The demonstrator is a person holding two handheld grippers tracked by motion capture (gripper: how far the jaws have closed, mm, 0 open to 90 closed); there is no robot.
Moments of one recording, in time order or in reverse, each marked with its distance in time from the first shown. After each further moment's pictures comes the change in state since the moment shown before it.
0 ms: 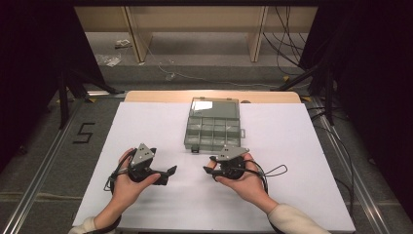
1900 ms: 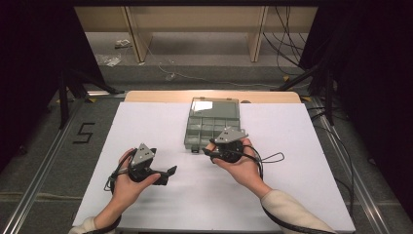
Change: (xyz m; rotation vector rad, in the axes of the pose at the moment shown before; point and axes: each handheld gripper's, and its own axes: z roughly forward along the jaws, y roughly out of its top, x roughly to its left) left arm 0.001 -0.001 0.001 0.003 -0.002 -0.002; right arm -0.027 0.030 0.008 -0.059 -0.088 0.022
